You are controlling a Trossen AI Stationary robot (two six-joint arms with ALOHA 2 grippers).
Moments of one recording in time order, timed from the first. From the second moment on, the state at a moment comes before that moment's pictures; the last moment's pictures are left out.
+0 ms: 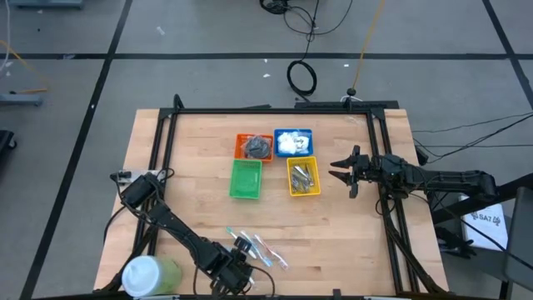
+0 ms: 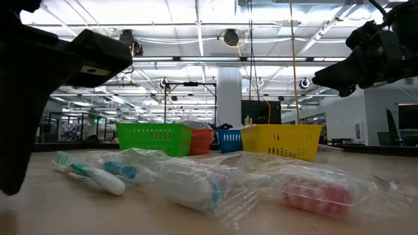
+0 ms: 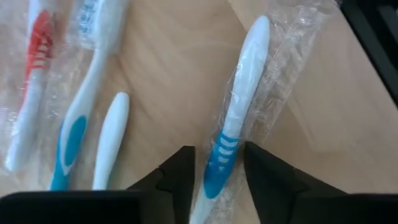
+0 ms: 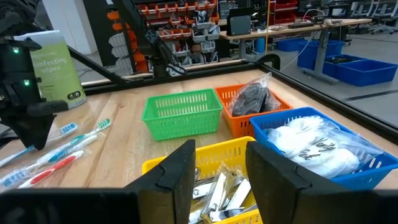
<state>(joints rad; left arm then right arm) -0.71 2.07 1.40 -0.60 -0.11 -0.14 -0.13 0.24 0.02 0.13 0.02 0.11</state>
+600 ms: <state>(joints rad) -0.62 1.96 1.40 -0.49 -0.08 -0.47 -0.13 0.24 0.02 0.13 0.02 0.11</state>
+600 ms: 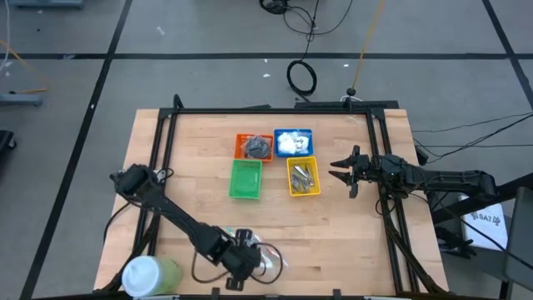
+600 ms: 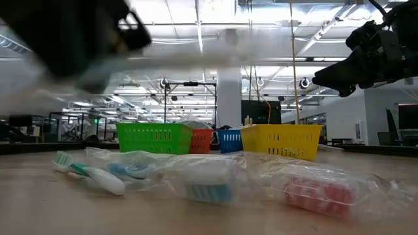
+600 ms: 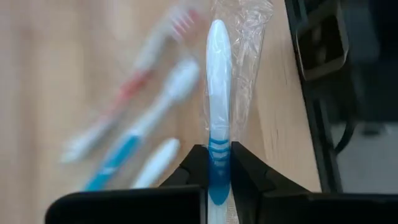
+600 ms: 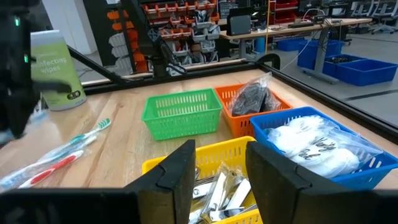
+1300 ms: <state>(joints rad) -0.32 1.54 1.12 -0.61 -0.84 -1.11 -0.13 0.24 0.02 0.13 0.02 0.11</state>
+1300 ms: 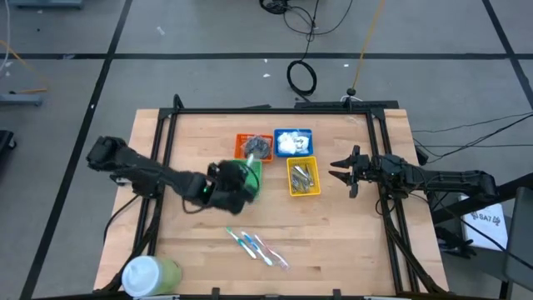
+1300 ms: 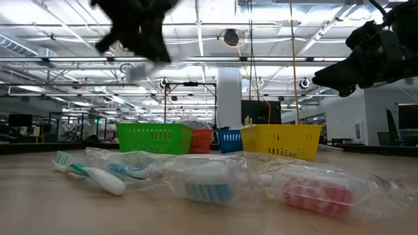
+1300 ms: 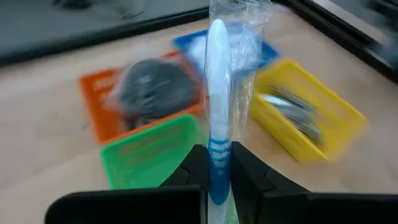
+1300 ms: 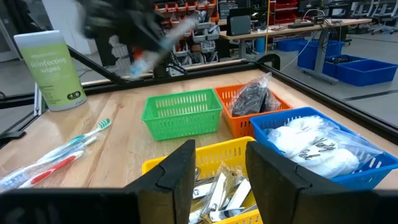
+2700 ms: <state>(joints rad) -0.24 1.43 0.70 0.11 -0.71 -0.78 -0.13 0.24 0.02 0.13 0.02 0.11</state>
